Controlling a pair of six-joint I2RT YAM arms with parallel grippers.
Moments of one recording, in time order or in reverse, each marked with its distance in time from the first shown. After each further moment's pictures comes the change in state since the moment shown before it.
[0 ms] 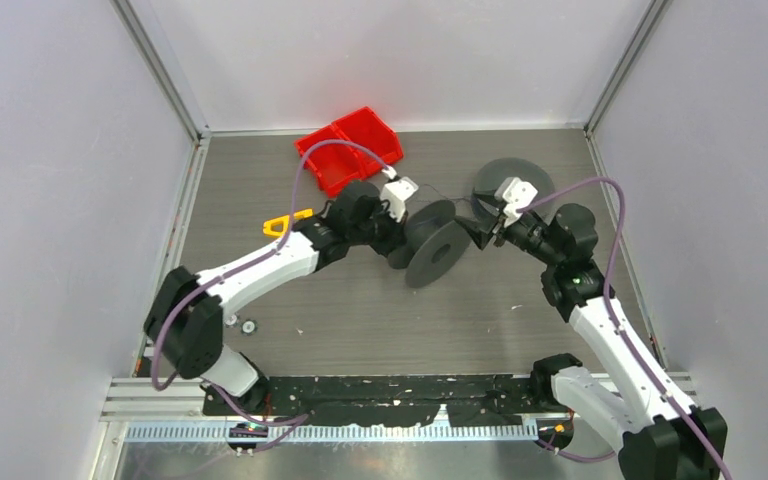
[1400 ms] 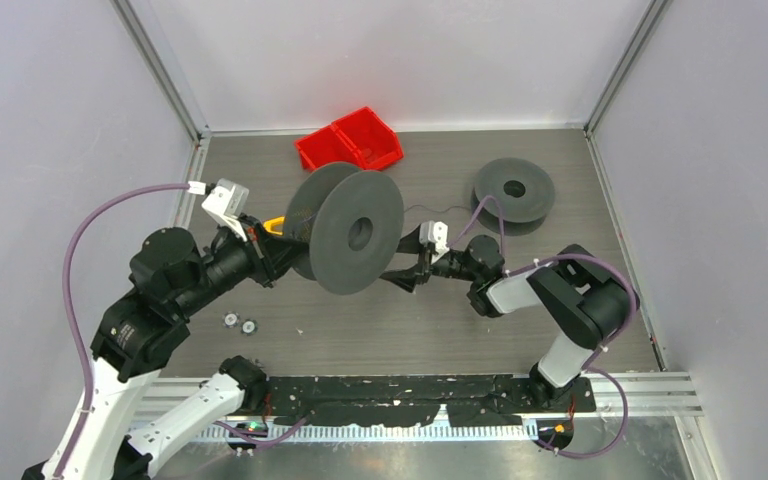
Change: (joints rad) left arm 0.173 -0.887 0.106 -0.629 -0.066 -0.383; right arm 0.391 0.754 -0.191 1.141 -0.171 0.305
